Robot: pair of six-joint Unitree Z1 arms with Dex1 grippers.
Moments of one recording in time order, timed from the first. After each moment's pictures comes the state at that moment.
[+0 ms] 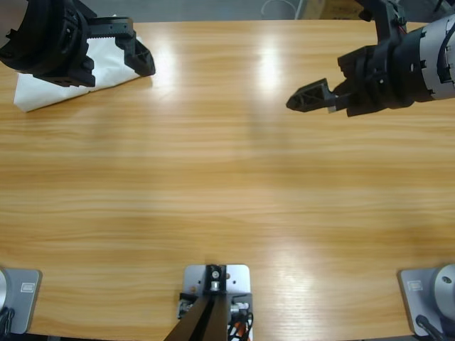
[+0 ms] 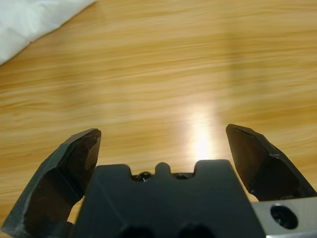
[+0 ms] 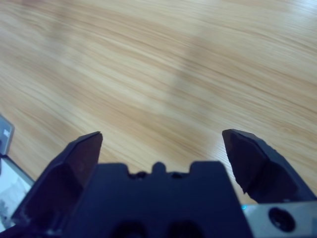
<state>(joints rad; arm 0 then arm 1) -1.04 1.74 -1.72 1.16 0.38 -0.88 0.72 1.46 -1.07 0.51 0.09 0.34</state>
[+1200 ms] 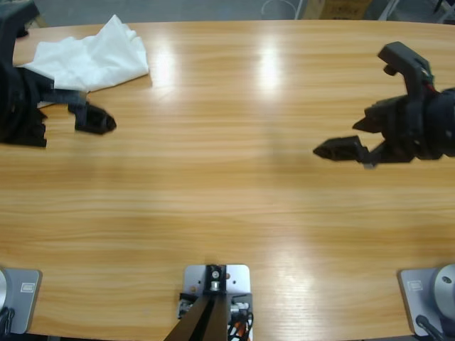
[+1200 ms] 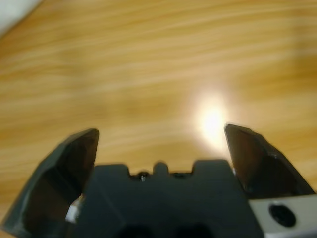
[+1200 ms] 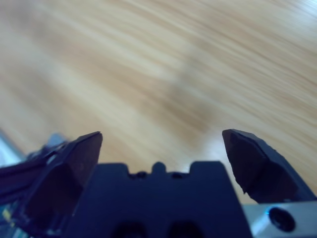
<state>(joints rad) -1.09 1.56 -1.42 1.09 0.33 -0.88 0.72 1.31 -0.87 0.48 0.17 0.21</state>
